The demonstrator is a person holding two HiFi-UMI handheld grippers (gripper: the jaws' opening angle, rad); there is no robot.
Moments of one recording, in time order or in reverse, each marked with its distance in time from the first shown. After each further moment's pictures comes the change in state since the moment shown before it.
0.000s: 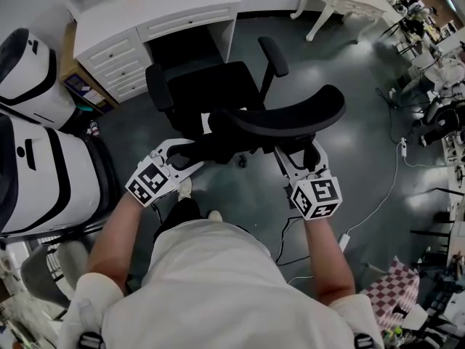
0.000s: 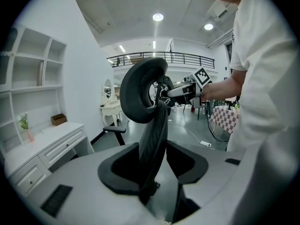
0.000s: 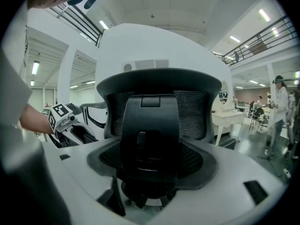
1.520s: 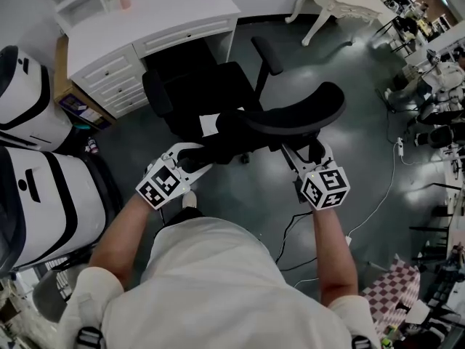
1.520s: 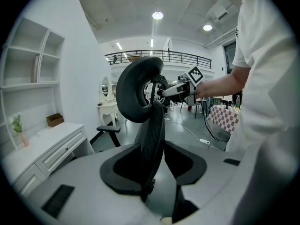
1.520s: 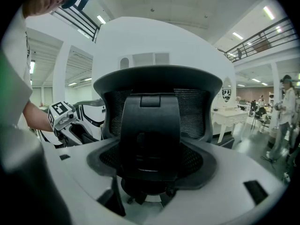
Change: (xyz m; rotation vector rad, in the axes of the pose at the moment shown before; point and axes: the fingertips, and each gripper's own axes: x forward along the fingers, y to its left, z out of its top) left arm 0.015 0.091 0.004 0.016 0.024 -0.058; right arm 0.097 -0.025 0.027 -0.001 0.053 0.007
